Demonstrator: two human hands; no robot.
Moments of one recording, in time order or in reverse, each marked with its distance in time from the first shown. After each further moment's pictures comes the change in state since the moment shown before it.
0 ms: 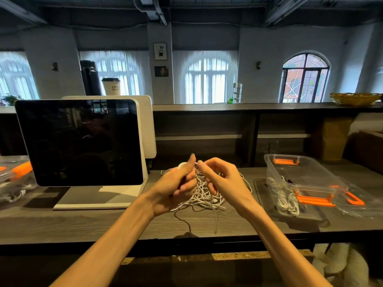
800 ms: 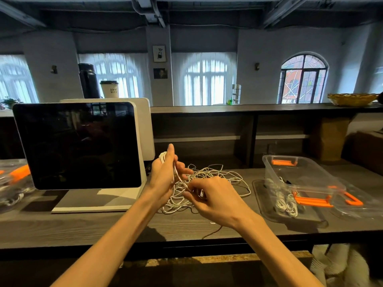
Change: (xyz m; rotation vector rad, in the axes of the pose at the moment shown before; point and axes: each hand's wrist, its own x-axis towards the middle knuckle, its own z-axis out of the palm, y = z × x) left_hand 0.021 0.006 0.005 -0.032 0.560 0.297; right_hand -0.016 -0.011 0.011 -0.797 -0.227 -0.297
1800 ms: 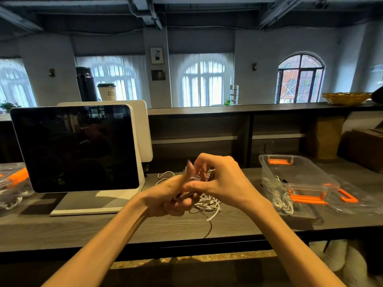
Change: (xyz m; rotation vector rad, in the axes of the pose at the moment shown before) left_hand -0.022 0.008 -0.015 0.260 -0.850 -0.425; right_hand 0.005 0.005 -0.040 0.211 0.135 0.054
